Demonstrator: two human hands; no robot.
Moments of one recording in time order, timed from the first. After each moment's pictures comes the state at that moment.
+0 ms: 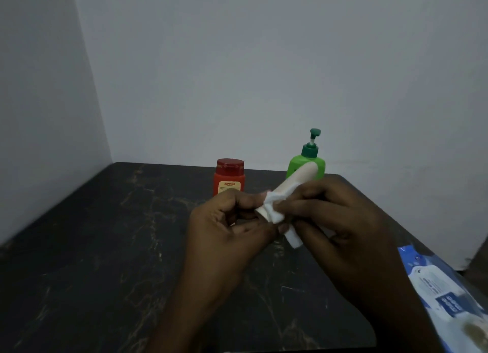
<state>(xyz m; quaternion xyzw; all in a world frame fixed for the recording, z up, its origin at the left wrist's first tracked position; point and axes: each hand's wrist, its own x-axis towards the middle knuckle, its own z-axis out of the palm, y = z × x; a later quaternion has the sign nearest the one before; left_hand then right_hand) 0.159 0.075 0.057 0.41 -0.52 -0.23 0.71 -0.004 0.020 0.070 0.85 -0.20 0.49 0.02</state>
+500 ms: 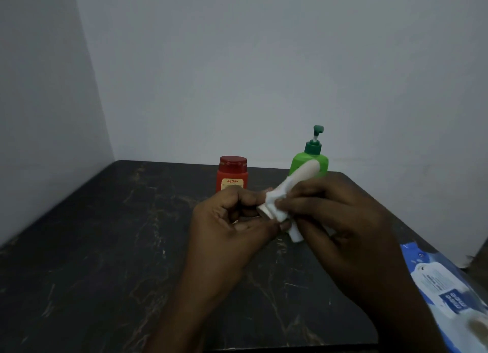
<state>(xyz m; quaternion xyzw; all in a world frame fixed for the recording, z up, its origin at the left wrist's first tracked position) 0.164 0.074 0.056 0.42 -0.53 -0.22 0.71 0.002 0.022 0.069 0.83 -0.19 0.52 0.03</state>
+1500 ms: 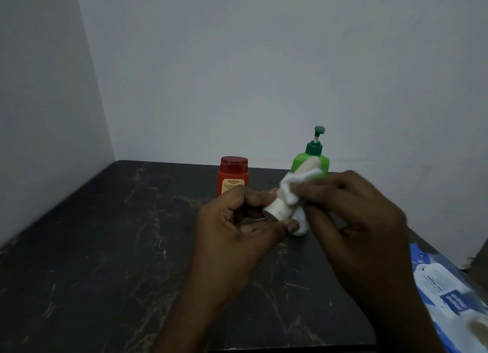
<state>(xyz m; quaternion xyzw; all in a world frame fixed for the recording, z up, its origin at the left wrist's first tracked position) 0.160 0.075 0.057 0.41 -0.53 -0.23 0.71 0.001 0.028 0.073 0.80 -0.25 0.55 0.04</state>
